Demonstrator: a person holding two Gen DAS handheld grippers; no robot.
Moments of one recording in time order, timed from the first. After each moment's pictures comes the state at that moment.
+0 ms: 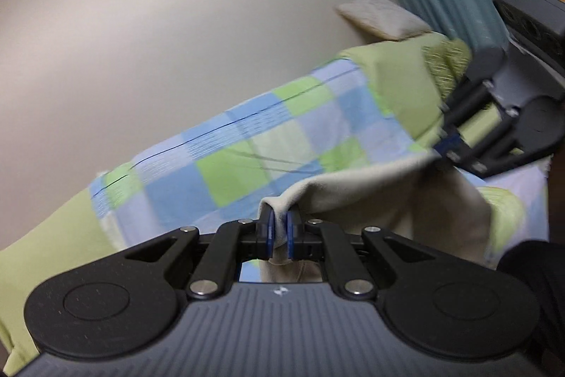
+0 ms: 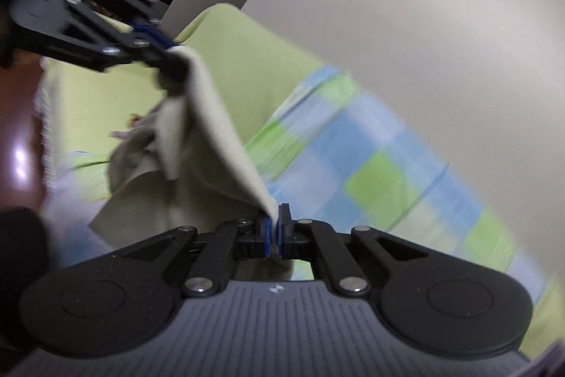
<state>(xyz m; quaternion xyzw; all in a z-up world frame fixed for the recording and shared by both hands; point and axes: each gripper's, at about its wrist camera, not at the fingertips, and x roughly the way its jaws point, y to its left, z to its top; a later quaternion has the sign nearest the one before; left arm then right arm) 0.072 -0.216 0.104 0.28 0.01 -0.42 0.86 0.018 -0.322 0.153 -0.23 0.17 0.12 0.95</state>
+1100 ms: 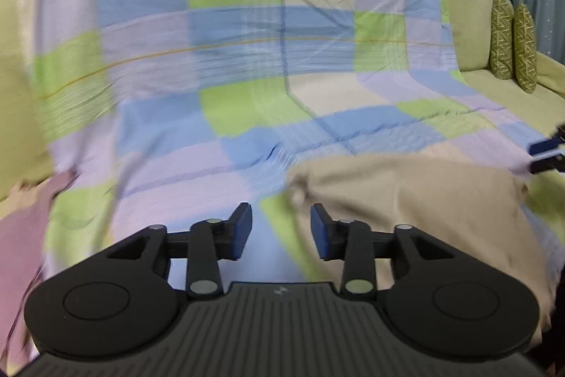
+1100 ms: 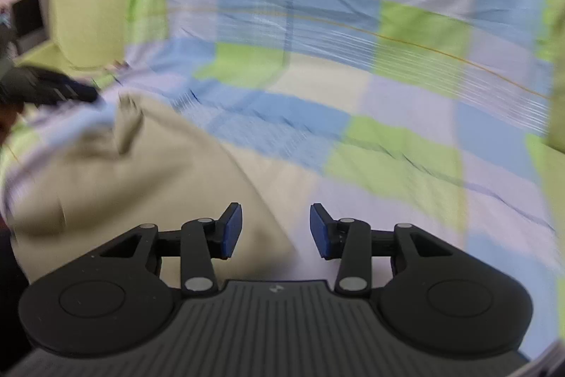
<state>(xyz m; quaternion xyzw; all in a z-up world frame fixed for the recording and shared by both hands) 0.187 -0.319 -0.054 0.17 0.29 -0.37 0.87 0.040 -0.591 -0.070 0.05 0.35 -0.02 0.94</state>
